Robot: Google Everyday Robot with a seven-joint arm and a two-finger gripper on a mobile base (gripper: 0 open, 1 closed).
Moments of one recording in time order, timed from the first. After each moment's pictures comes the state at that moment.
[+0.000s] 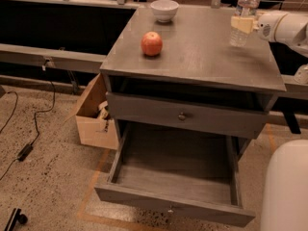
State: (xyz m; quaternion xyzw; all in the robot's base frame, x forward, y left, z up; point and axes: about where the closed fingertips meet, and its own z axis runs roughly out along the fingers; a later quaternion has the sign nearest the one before) arm 0.849 -0.315 0.934 -0.23 0.72 0.17 0.64
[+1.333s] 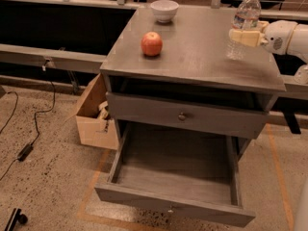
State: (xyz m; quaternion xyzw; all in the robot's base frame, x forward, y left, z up) arm 0.760 -0.279 0.936 -0.33 0.67 0.27 0.61
